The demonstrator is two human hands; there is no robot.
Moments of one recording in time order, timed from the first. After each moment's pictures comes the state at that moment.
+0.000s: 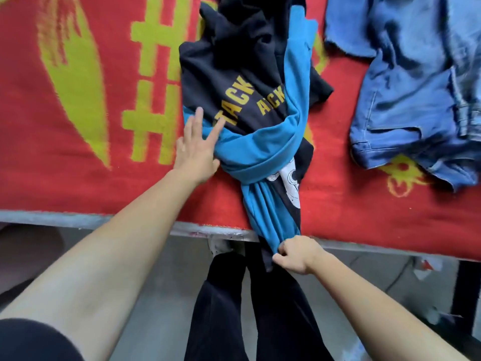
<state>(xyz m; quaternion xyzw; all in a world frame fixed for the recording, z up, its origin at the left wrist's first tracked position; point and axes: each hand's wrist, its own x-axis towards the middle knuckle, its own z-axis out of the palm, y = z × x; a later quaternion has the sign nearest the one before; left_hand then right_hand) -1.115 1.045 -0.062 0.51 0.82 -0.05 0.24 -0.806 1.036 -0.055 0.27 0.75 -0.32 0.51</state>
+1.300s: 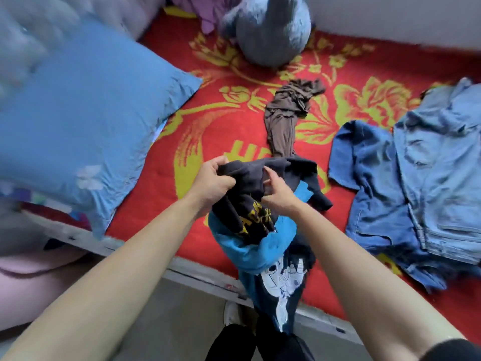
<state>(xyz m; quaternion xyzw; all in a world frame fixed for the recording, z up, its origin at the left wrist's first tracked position) -1.186 1.014 0.264 0.23 0.70 0.55 0.40 -1.056 1.148 0.188 0.39 0.77 -0.50 0.07</state>
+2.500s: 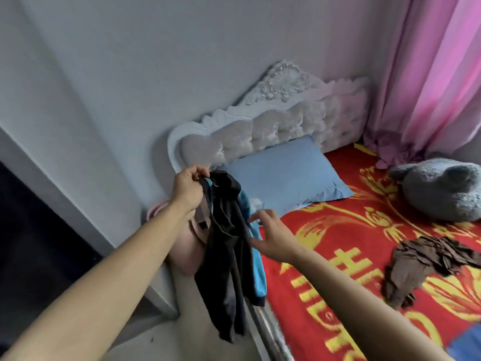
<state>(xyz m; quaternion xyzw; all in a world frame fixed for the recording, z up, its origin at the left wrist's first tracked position) -1.113 0.729 0.528 -0.07 0.75 0.64 -0.16 -1.063 0.937 0.445 -0.20 0.90 -0.39 0.04</state>
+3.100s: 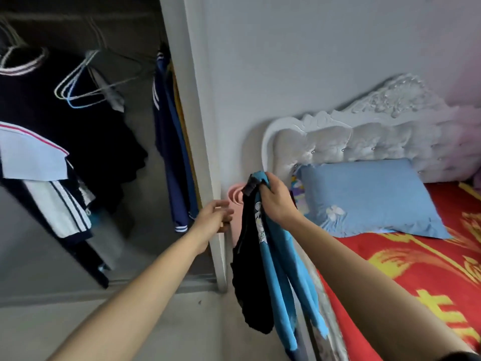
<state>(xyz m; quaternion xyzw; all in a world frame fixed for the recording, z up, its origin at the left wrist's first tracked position) -0.936 0.480 0.472 -0.23 0.70 0.68 -0.05 -1.018 0.633 0.508 -0.22 0.82 -0.53 0.00</state>
